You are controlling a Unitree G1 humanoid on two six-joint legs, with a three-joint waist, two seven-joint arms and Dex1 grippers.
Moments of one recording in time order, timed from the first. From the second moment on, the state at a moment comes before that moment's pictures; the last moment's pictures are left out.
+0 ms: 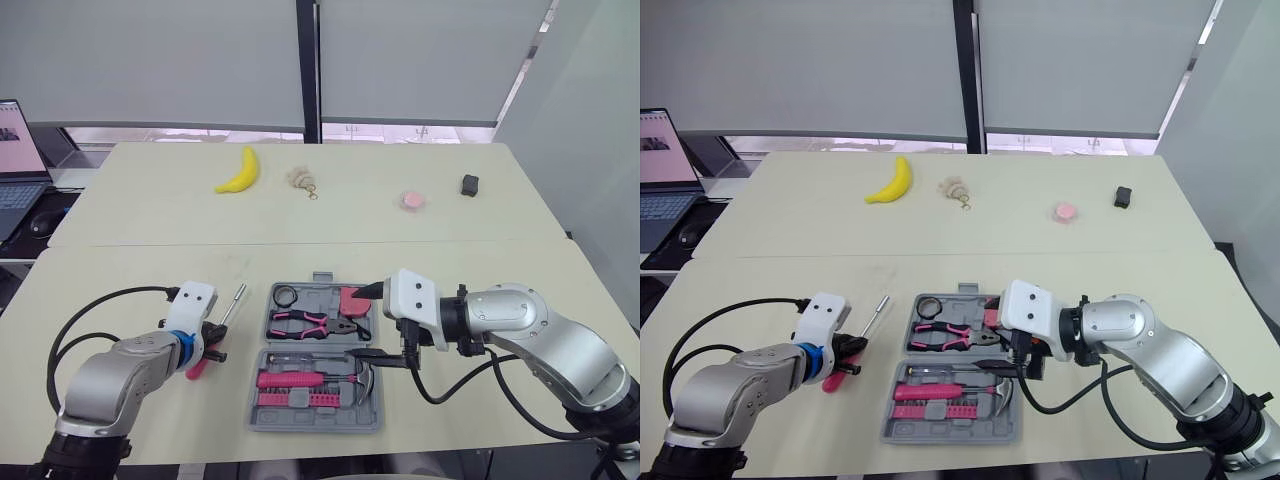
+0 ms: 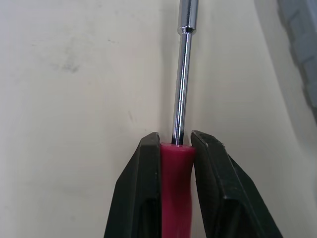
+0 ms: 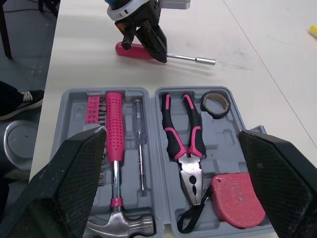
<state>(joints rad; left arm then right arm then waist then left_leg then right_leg) -0.07 0.64 0.11 -0.34 -0.41 1.18 -0.20 -0.41 -0.73 0.38 -0.68 0.41 0.78 0.81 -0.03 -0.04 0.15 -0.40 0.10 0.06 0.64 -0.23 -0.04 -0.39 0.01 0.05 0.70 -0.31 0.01</state>
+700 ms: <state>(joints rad) 0.17 0.74 0.29 -0.44 -0.44 0.95 -0.52 -0.41 -0.72 0.36 -0.69 0.42 0.82 0.80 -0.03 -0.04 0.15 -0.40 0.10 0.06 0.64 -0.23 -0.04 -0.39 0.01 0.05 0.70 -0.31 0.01</state>
